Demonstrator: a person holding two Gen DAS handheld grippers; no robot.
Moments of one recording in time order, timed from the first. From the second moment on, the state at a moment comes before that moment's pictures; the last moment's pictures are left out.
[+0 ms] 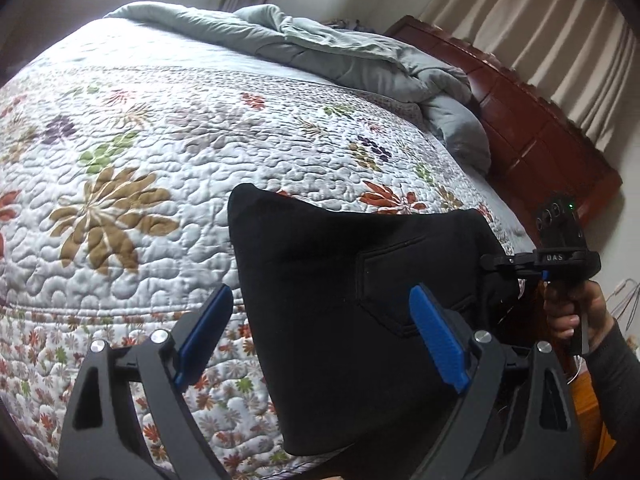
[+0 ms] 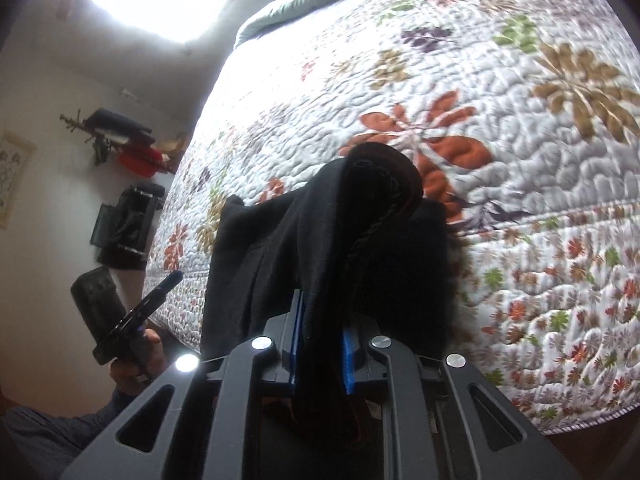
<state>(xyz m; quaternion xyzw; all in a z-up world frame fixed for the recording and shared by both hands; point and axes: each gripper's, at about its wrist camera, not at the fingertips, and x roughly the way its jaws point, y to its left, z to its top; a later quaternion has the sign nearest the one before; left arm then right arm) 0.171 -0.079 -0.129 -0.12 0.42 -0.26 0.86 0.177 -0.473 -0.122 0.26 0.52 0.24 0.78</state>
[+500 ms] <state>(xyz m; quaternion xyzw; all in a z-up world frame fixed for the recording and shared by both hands) 0.167 -0.129 -0.149 -0.06 0.41 -0.31 0.85 0.175 -0.516 -0.201 0.35 0.49 0.26 0.75</state>
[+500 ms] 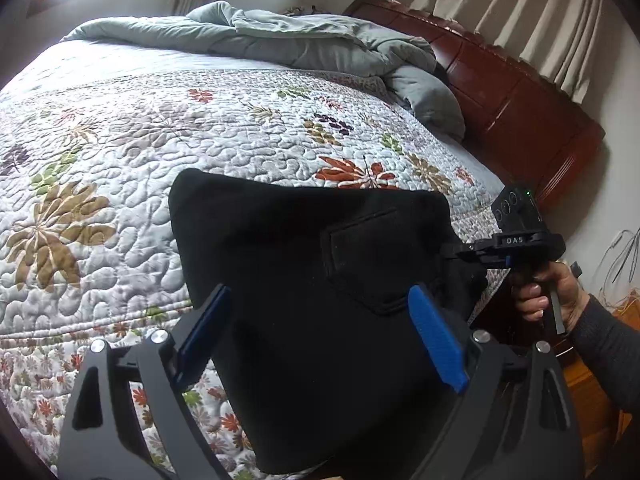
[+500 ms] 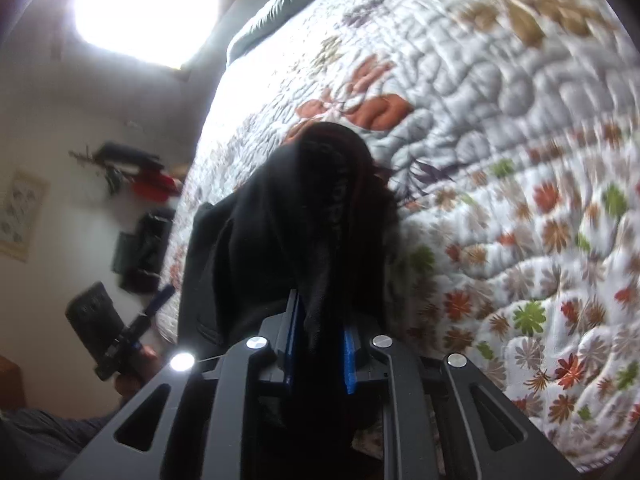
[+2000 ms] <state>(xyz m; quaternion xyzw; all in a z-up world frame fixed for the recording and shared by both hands) 0.205 -0.112 -0.120 -0.09 0.44 -0.30 0.84 0.153 -0.479 -0.117 0.28 0.45 0.29 0.80</state>
